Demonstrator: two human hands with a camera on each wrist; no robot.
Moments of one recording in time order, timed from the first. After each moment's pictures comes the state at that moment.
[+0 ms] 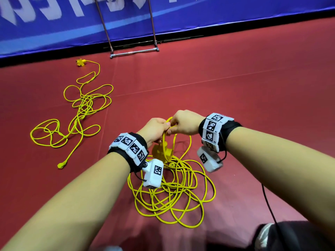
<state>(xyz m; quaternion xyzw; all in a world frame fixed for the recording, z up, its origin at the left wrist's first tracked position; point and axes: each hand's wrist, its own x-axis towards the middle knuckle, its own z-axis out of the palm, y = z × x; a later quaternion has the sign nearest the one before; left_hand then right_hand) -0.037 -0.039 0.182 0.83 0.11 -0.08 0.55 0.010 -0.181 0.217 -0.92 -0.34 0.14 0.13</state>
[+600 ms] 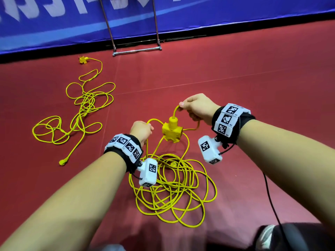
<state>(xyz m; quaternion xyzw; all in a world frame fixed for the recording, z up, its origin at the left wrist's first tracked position) -0.036 0.001 0.159 0.77 0.31 0.03 0.56 0.031 -0.195 0.224 -0.80 -0.11 0.16 0.57</state>
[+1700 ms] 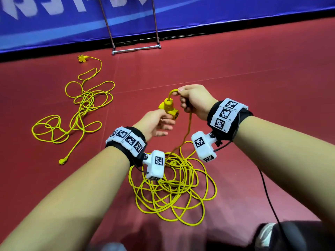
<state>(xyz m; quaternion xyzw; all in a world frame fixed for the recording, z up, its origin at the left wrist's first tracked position) -0.036 -0.031 0.206 0.70 0.18 -0.13 0.68 0.025 -0.181 0.245 -0.70 -0.09 0.16 0.69</state>
